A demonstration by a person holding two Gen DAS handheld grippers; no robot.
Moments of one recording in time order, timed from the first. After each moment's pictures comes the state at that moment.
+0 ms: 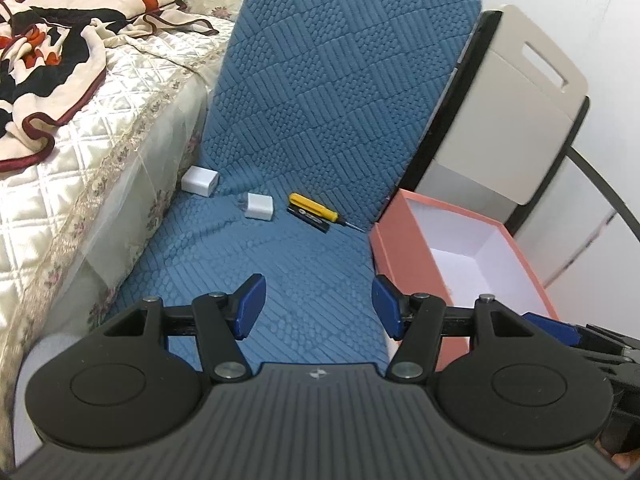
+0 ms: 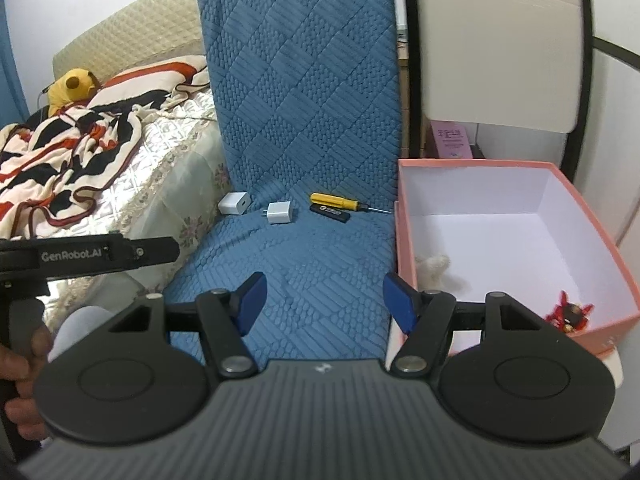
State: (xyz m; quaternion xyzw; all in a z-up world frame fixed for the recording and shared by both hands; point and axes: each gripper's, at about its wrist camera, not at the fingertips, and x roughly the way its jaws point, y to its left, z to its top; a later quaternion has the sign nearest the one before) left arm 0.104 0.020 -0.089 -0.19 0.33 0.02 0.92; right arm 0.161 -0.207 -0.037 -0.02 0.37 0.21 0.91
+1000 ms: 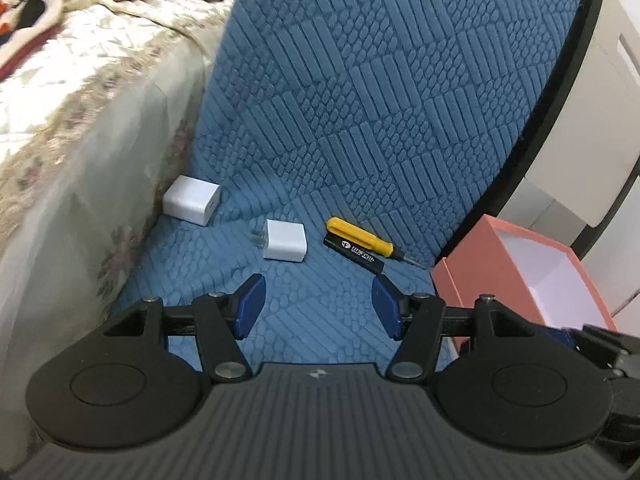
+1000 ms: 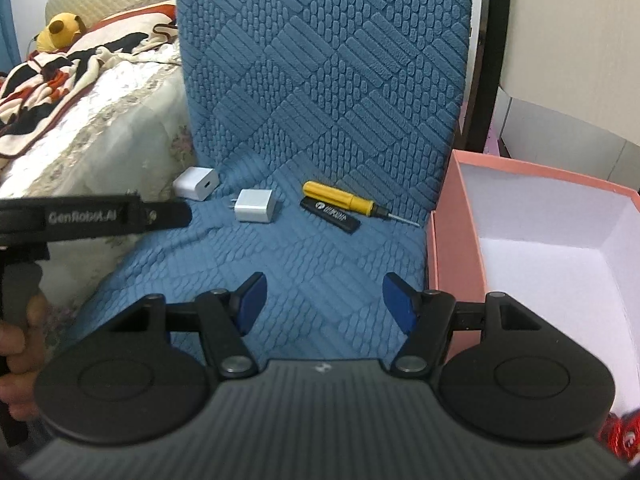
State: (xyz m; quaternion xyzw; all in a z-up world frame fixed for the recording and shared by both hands) left arm 0.277 0.076 -0.185 -0.19 0.34 0.01 0.92; right arm 0.293 -0.134 -0.139 -0.08 0.40 0.22 0.89
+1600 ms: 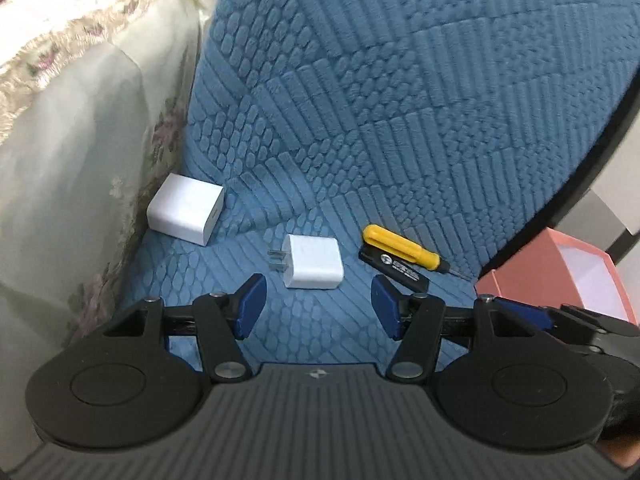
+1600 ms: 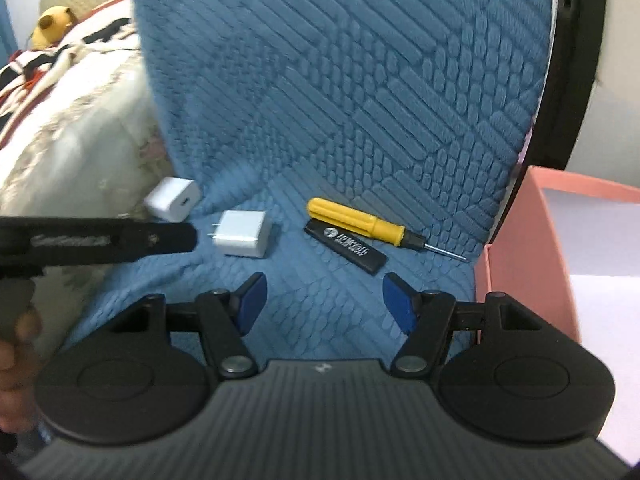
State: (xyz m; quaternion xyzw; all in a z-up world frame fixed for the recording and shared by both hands) left arm 0.369 0.112 -0.224 -0.20 0.40 0.01 0.89; right arm 0.389 -0.093 -0.191 -0.06 0.44 0.24 0.87
